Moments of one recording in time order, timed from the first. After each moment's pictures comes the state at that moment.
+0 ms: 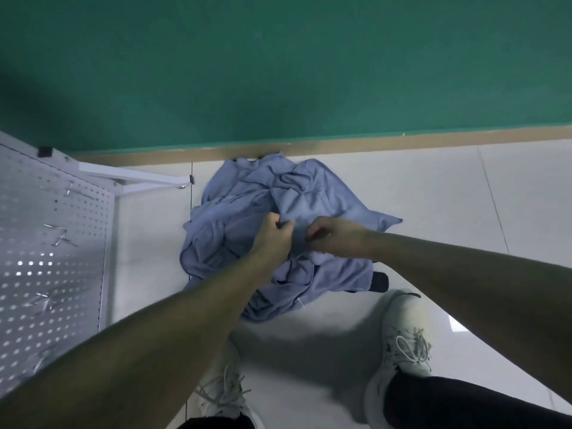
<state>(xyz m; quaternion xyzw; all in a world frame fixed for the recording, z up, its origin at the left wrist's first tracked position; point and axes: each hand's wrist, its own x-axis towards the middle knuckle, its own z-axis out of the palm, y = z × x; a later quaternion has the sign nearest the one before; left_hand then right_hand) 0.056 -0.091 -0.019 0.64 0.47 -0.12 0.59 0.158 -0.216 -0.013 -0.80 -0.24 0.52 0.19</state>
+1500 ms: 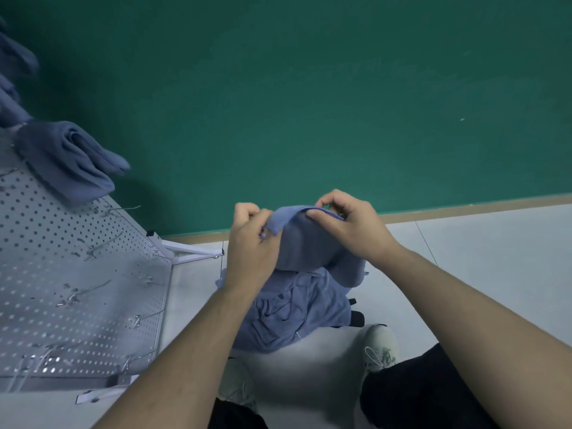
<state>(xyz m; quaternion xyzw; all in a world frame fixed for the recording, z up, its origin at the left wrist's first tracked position) -0.023 -0.127 0.254 0.84 0.20 0.27 0.42 0.091 -0.282 0.270 -0.79 -0.32 0.11 0.51</state>
